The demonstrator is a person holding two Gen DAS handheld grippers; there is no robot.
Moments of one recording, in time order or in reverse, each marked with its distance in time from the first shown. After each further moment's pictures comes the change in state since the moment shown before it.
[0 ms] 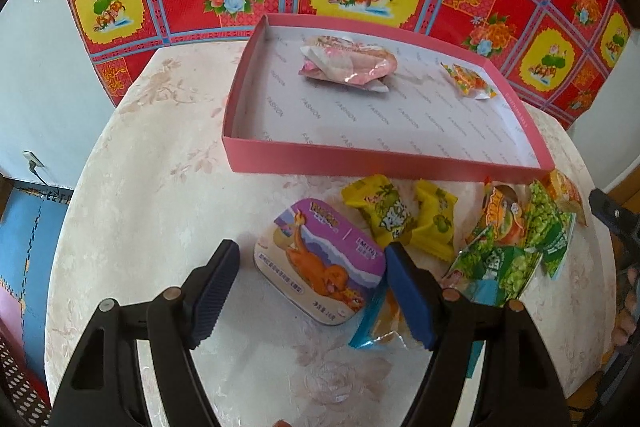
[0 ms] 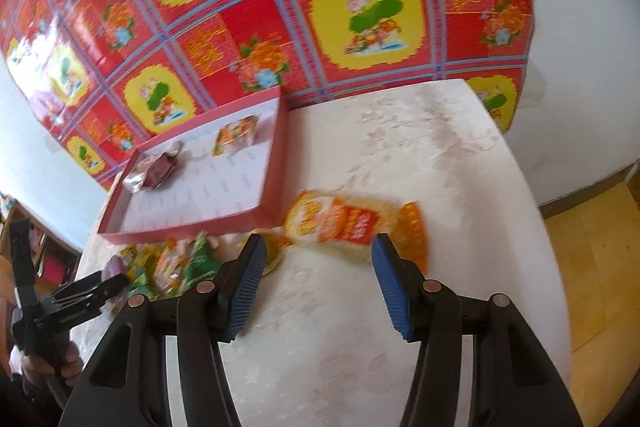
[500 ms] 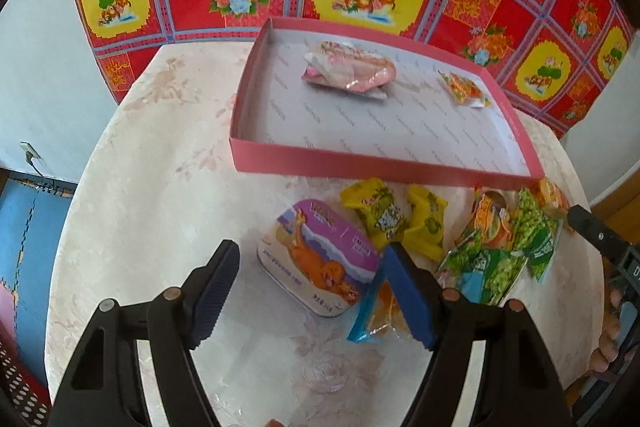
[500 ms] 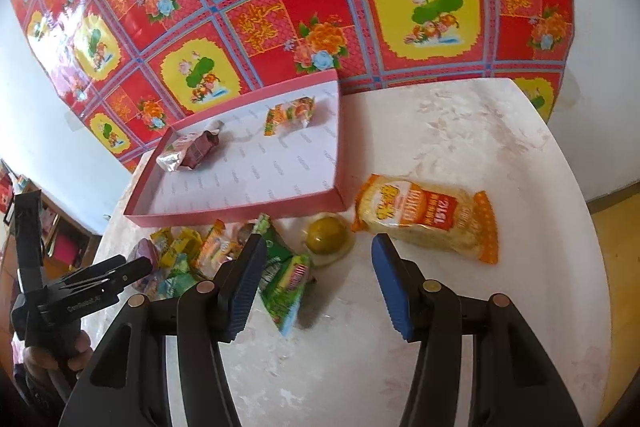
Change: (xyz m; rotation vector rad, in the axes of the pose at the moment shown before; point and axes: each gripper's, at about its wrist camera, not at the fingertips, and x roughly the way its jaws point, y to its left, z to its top) left arm -0.008 0.005 0.002 -0.029 0.015 -0.030; right arm 0.001 0.044 -0.014 -0.054 0.036 0.085
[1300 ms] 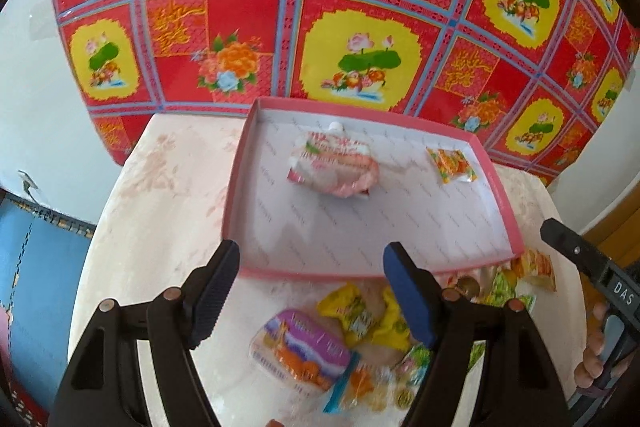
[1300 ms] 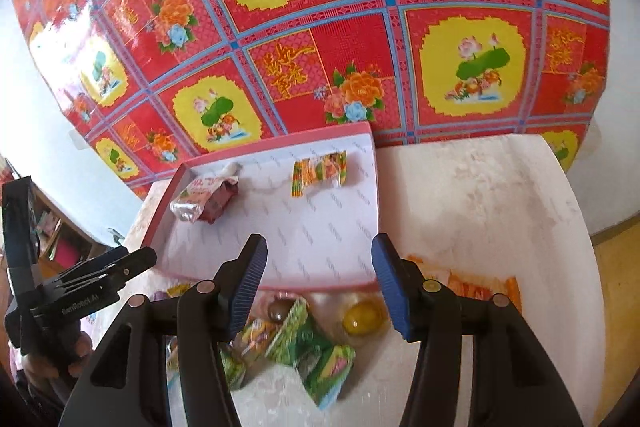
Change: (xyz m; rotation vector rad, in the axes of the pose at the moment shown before) left arm -0.016 -0.009 0.054 -0.009 -0.122 -0.019; right arm 0.010 0.034 0.051 -0.041 -0.044 0.022
